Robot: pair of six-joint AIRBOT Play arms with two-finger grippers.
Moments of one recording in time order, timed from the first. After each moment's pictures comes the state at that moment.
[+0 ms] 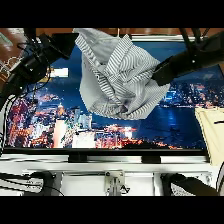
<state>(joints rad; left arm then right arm) -0.07 -1.56 1.50 -0.45 -1.22 -0.70 0.26 -1.31 1.91 -1.27 1.63 1.20</state>
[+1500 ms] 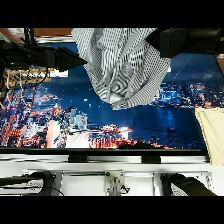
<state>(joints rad) -0.09 -1.45 1.71 0.22 -1.41 -0.85 0.24 -1.15 1.91 -1.04 1.25 1.31</state>
